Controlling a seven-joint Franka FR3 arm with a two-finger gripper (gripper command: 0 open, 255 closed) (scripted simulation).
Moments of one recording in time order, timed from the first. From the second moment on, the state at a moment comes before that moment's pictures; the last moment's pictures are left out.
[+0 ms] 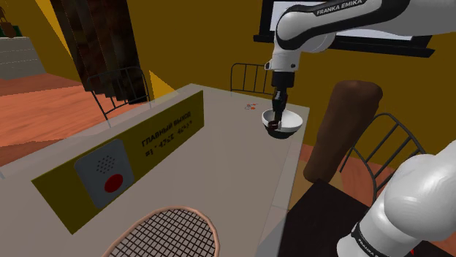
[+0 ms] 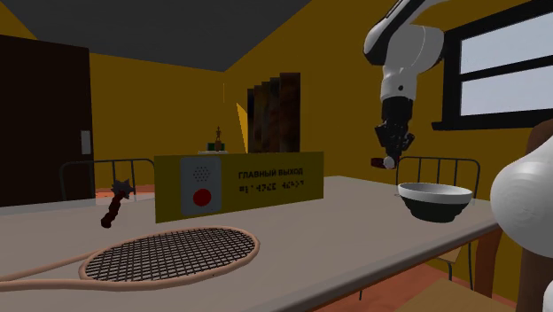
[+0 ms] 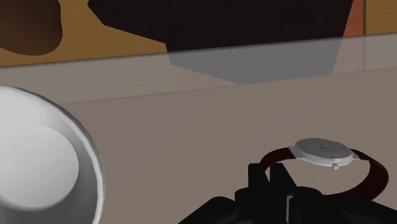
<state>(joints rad) -0.05 -0.32 -0.06 -2.20 0.13 1.67 -0.45</state>
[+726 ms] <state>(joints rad) -0.06 -0.32 -0.08 -2.33 0.12 1.80 -0.49</state>
